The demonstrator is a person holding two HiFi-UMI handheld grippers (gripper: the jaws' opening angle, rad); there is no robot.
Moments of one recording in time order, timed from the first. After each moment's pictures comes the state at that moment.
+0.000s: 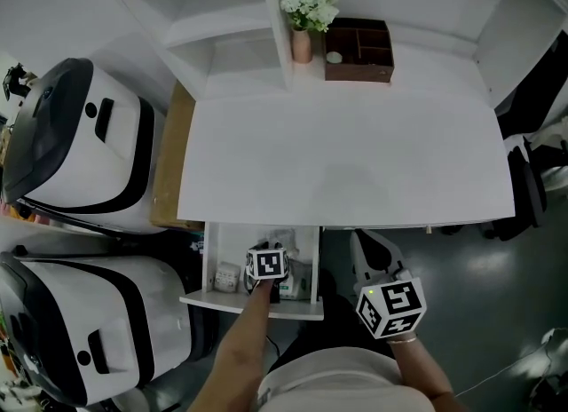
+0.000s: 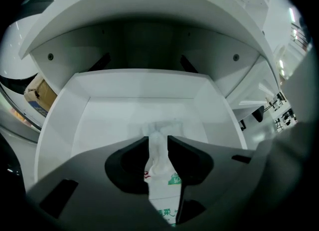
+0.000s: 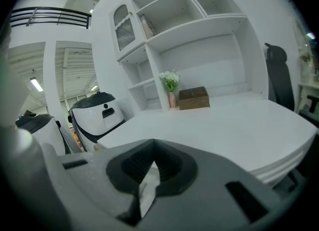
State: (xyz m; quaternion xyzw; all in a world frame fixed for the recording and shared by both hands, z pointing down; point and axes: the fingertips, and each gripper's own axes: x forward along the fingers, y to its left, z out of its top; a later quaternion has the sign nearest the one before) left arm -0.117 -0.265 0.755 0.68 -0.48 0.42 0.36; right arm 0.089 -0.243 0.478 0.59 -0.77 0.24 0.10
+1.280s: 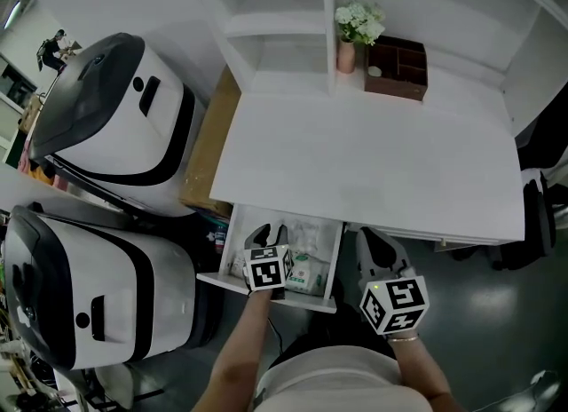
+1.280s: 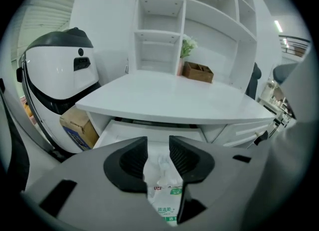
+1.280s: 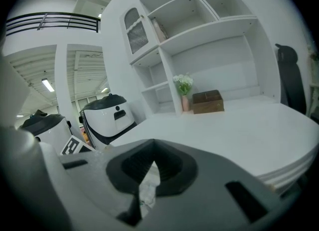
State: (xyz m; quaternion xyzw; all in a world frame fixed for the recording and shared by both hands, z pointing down) left arm -0.150 -0.281 0.605 0.72 -0.58 0.26 0.27; right arm 0.047 -0.236 0.457 0.55 -0.80 0.22 0.08
